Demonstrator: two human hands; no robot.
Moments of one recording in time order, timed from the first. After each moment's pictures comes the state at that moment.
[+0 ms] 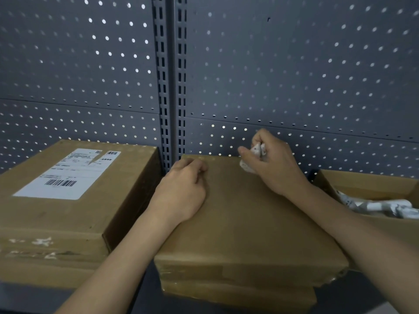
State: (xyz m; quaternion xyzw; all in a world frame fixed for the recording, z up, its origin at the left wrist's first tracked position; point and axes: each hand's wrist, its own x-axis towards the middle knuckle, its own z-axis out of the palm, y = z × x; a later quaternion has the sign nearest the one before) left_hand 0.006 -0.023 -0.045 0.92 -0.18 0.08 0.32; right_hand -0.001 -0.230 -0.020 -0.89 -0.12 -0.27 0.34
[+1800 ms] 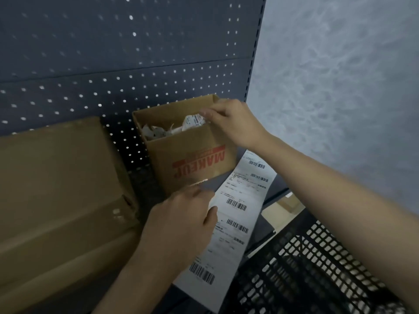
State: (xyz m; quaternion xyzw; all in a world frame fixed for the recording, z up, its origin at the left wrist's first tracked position) left_hand -0.185 -0.222 -0.092 0.82 -0.53 0.00 0.20; right_hand -0.186 -0.447 -0.038 -0.92 0.12 -0.29 0.22
